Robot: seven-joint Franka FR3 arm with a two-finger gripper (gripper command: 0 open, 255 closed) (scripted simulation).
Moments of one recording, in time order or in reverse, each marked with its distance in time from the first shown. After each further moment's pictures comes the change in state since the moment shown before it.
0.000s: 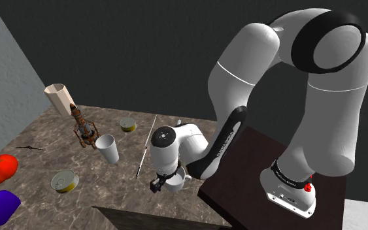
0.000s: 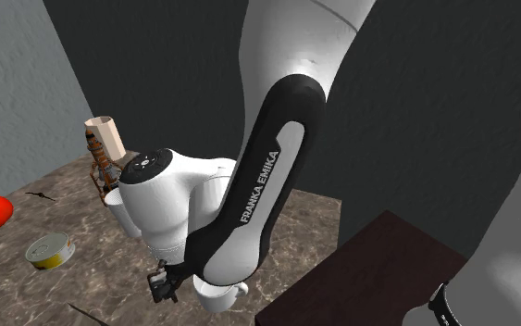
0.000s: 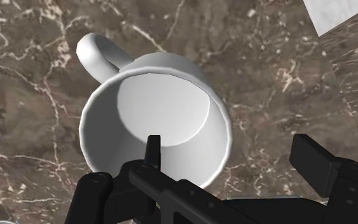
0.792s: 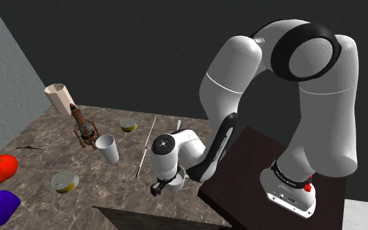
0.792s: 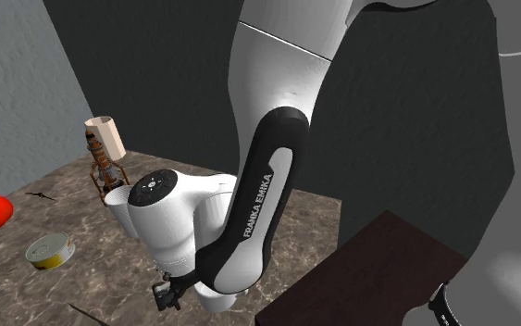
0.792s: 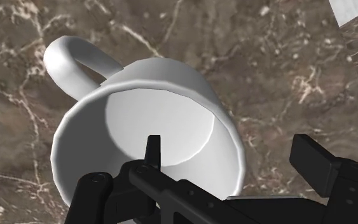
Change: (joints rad) arm 0.063 0.100 -0.082 0.039 -0.096 0.057 0.076
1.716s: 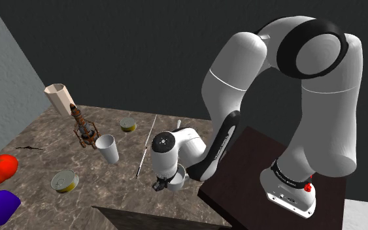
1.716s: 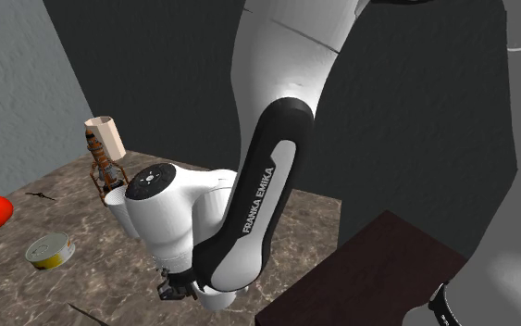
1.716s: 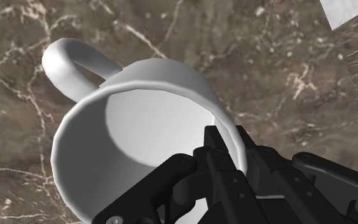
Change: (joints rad) arm -0.020 -0.030 0.025 -0.012 0.027 -0.018 -0.022
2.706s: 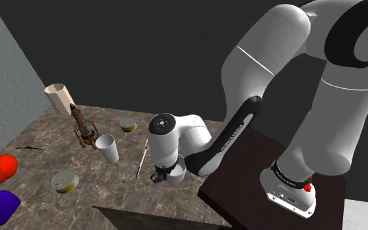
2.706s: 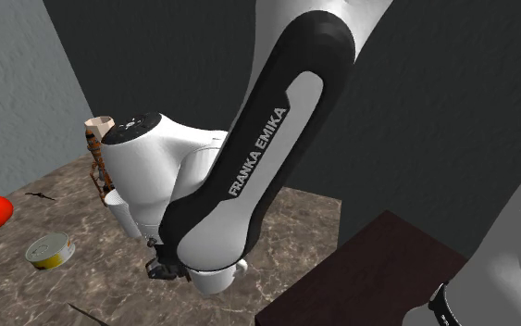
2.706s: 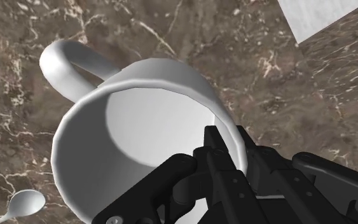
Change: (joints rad) arm -0.124 -0.210 0.168 -0.051 0.230 -0.135 -0.175
